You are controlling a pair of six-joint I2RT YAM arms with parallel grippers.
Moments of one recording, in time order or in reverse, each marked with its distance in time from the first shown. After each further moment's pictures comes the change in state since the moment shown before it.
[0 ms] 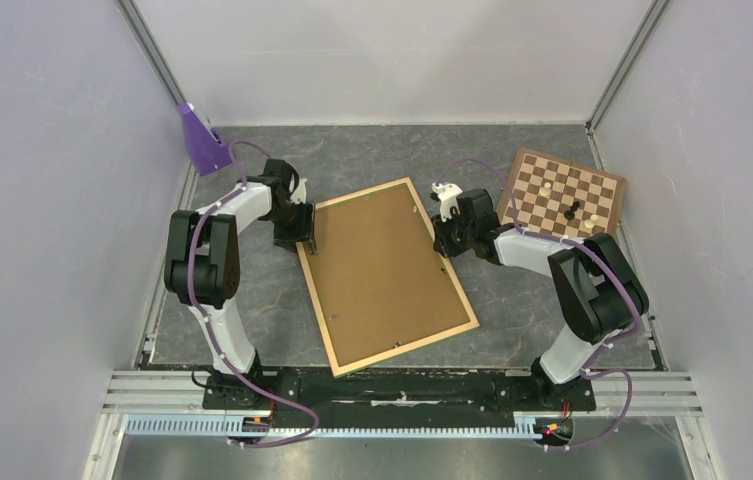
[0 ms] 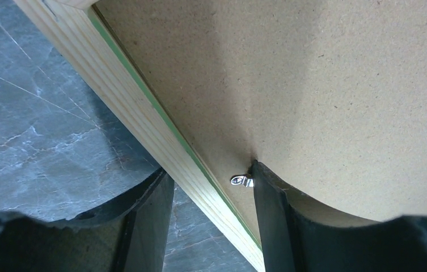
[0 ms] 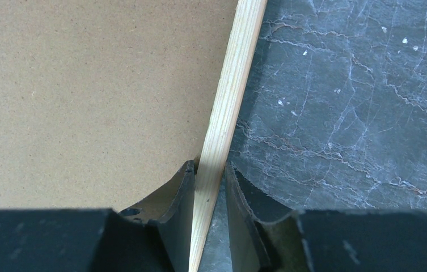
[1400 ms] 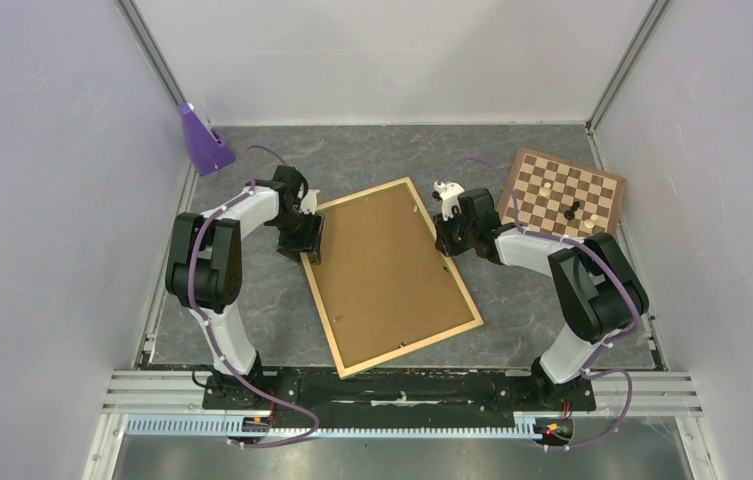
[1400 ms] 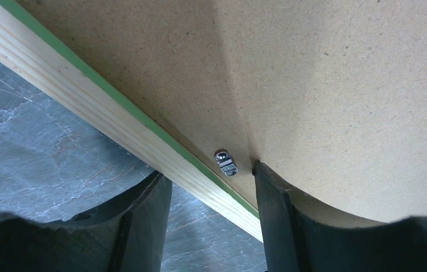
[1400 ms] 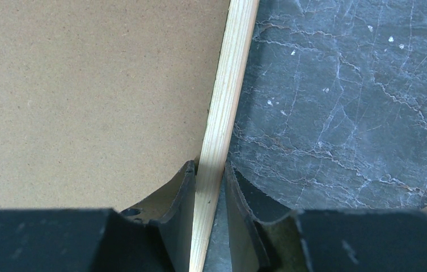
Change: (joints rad) left arm -0.058 -0.026 -0.037 -0.068 0.004 0.087; right arm -0.008 0.003 0.000 0.005 0.006 0.003
